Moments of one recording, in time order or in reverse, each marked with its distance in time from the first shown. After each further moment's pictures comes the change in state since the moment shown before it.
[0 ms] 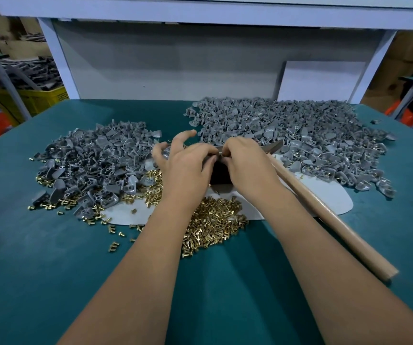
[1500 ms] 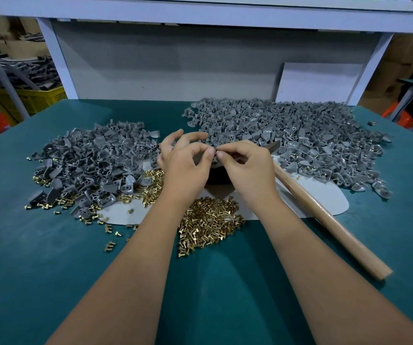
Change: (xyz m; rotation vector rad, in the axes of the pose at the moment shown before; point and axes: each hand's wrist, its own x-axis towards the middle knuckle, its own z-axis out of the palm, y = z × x) left_hand 0.008 0.005 0.001 -0.271 -0.126 -0.244; right_hand -0.014 -0.006 0.003 0.659 0.244 0.204
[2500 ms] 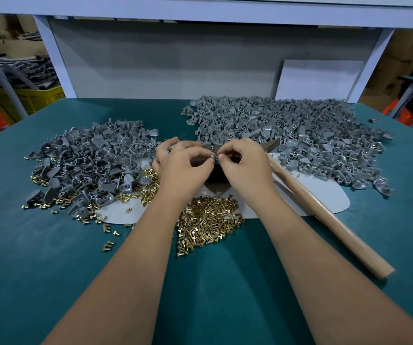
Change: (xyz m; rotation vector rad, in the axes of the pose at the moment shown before) left_hand -0.002 -0.002 -0.003 -0.010 -0.072 -0.126; right_hand 0.006 0.006 0.003 -0.219 -0.053 0.022
